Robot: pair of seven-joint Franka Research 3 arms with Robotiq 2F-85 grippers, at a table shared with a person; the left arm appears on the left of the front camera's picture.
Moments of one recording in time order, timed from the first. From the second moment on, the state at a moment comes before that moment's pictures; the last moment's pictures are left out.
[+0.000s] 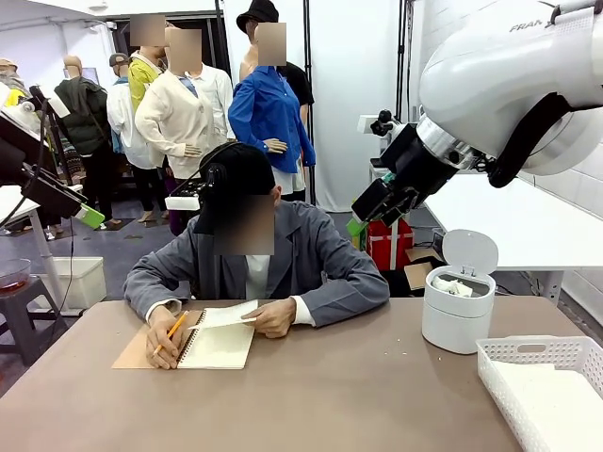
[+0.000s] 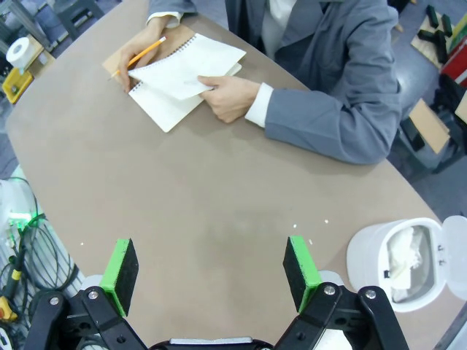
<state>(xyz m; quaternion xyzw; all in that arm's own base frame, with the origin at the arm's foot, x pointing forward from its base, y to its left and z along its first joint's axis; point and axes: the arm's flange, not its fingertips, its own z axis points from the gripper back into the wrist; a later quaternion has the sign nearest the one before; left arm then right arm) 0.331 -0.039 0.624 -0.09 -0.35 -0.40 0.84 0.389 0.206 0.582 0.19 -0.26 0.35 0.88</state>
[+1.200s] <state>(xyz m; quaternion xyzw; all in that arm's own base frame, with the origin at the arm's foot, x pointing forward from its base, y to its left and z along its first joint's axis) 0.331 -0.039 0.624 -0.09 -0.35 -0.40 0.84 0.389 0.206 0.582 0.19 -0.26 0.35 0.88</state>
